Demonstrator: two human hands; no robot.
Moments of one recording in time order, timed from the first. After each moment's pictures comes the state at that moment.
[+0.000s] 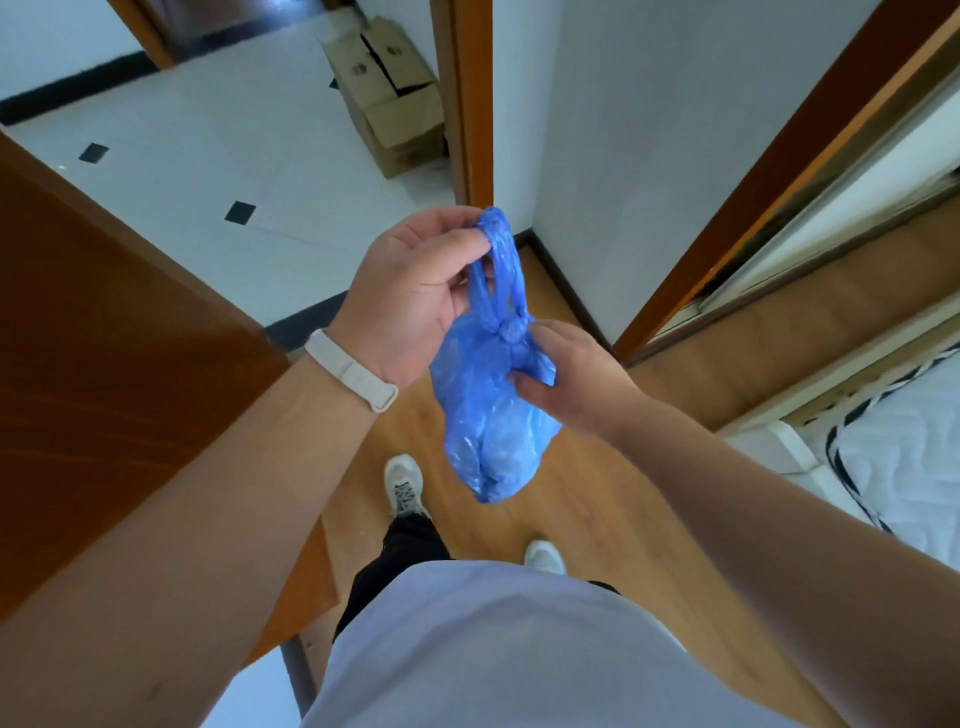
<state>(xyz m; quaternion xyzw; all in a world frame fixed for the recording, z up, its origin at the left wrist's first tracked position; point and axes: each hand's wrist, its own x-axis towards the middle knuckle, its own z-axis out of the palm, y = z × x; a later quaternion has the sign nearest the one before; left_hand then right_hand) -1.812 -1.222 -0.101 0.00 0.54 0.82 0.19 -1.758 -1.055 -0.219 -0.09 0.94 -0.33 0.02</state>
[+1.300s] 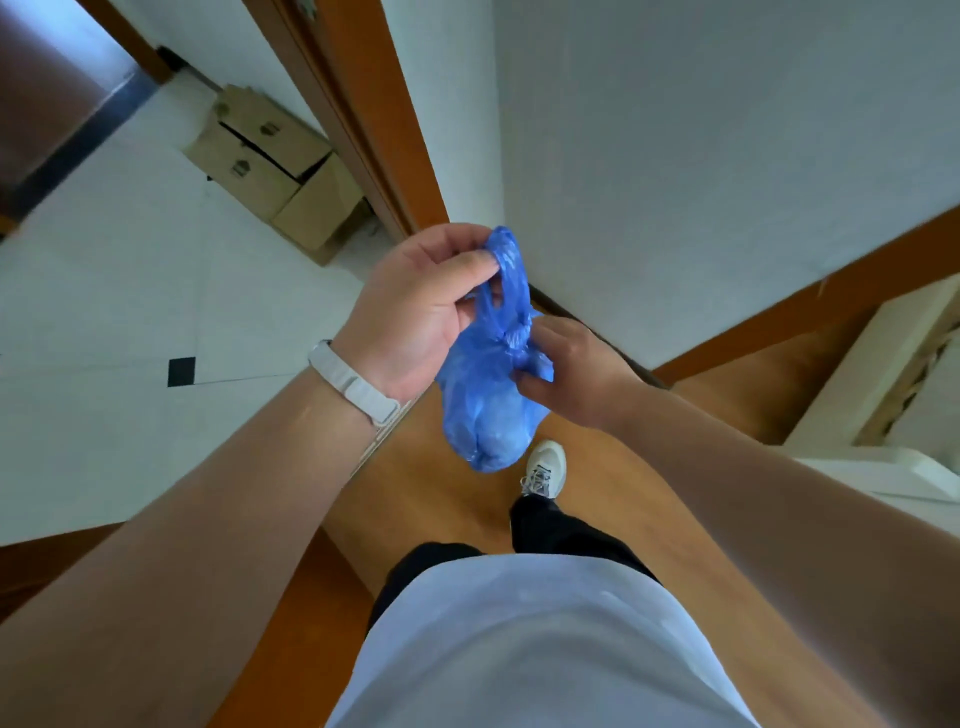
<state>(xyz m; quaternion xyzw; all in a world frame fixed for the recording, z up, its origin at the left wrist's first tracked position) -2.224 -1.167 -0.150 0.08 0.58 0.71 0.38 -2.119 -1.033 -0.295 0.05 0.93 -0.37 -0.03</state>
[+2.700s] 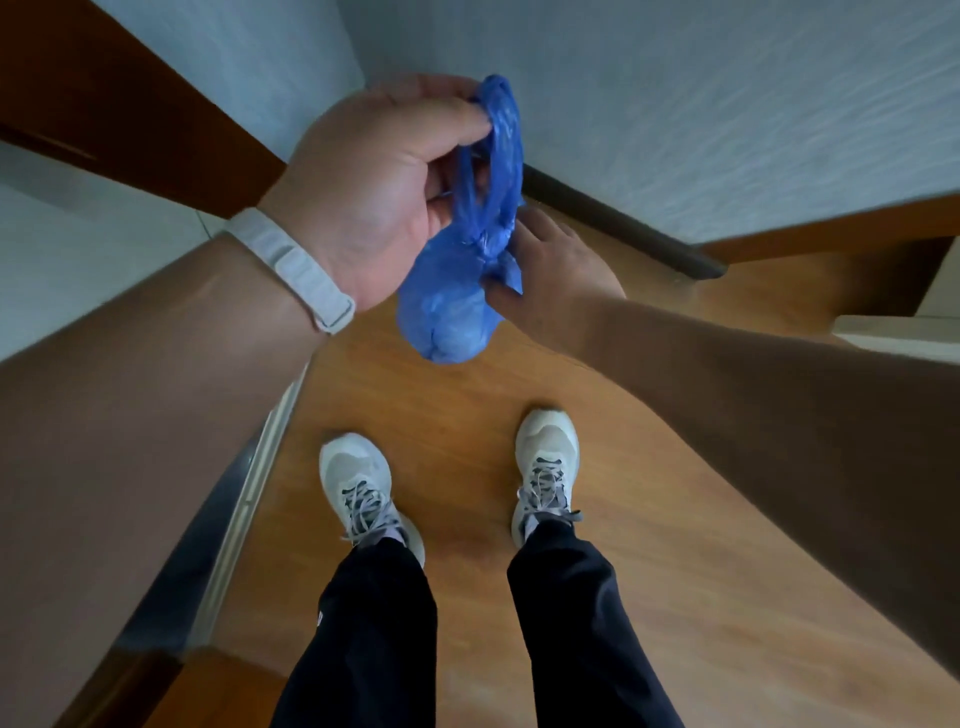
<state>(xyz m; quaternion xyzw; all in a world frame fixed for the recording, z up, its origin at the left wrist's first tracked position) -2.401 -1.016 -0.683 0.07 0.54 0.60 0.59 -2.252 -0.948 -0.766 0.32 0.89 -0.28 0.17</state>
